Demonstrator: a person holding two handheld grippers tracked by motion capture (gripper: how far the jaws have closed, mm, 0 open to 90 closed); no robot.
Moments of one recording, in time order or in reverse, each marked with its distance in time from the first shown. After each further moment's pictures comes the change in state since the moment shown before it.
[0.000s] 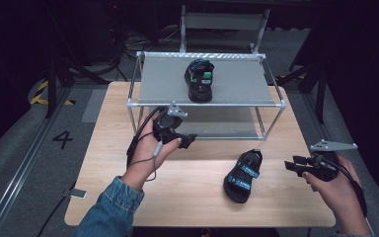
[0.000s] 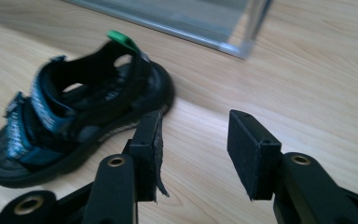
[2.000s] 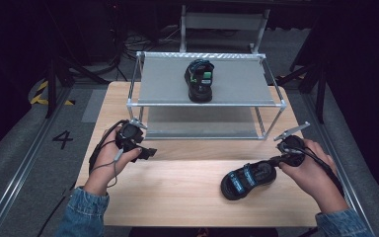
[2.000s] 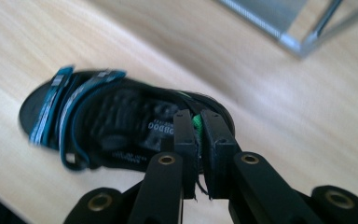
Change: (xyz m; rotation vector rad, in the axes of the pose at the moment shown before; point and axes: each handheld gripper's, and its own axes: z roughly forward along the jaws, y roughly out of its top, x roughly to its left) left arm 0.067 -0.077 -0.007 0.220 0.004 -0.092; right arm 0.049 0.054 0.024 0.338 -0.019 -0.125
